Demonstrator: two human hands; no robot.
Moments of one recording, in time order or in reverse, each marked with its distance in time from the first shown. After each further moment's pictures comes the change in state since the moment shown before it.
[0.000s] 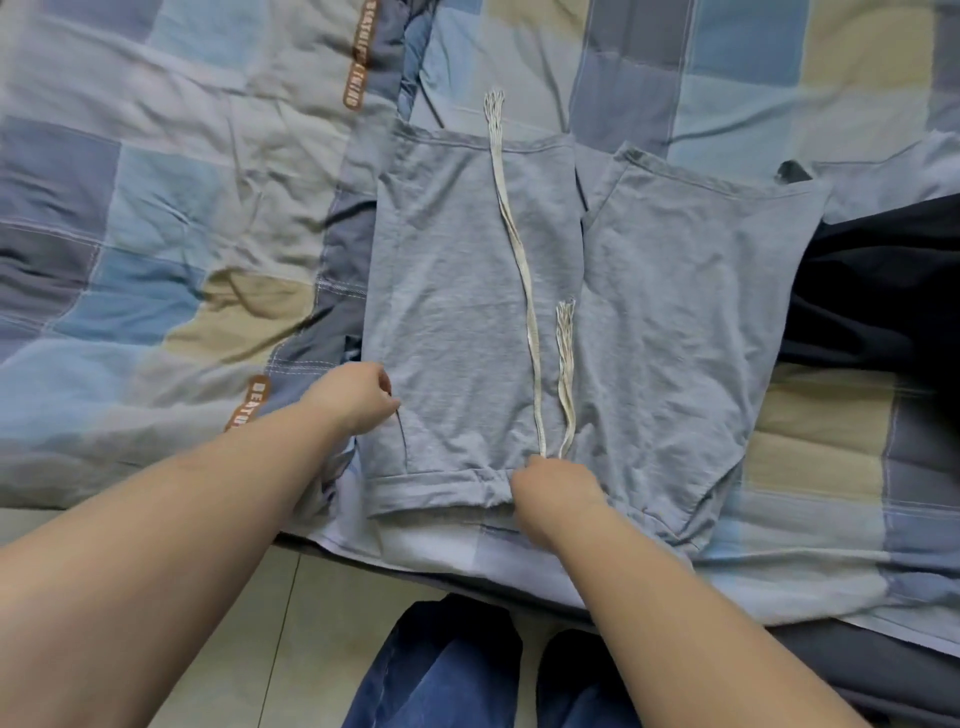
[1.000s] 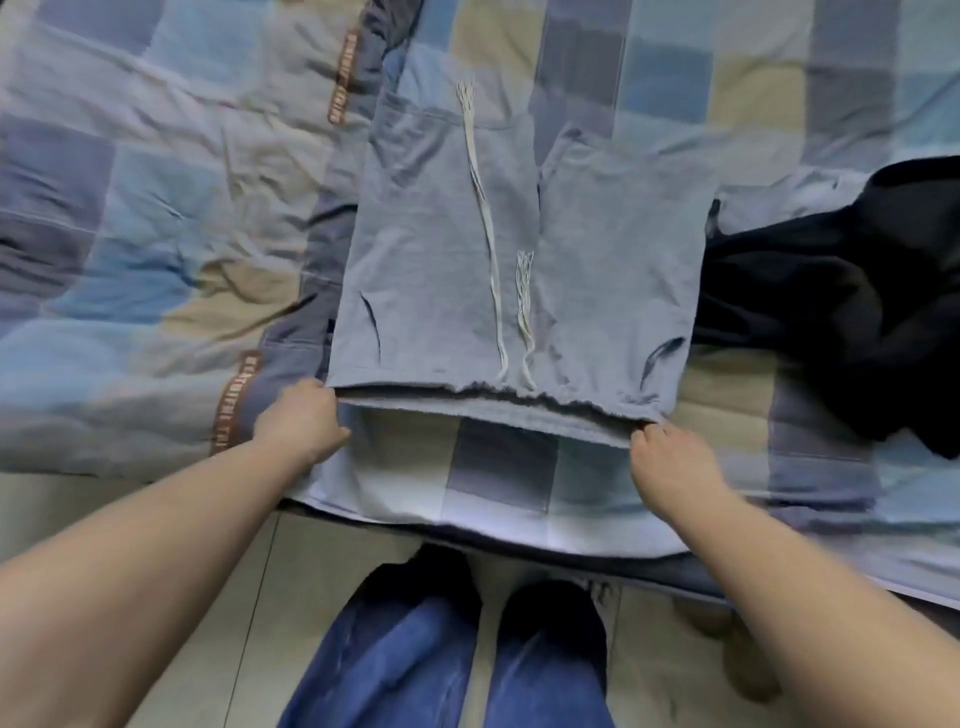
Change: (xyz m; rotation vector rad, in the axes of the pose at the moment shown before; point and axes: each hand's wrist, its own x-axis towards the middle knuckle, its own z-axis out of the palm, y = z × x) left_hand -0.086 -0.019 0.007 0.169 0.082 0.001; right_hand -0.115 0.108 0.018 -0.308 0.182 0.336
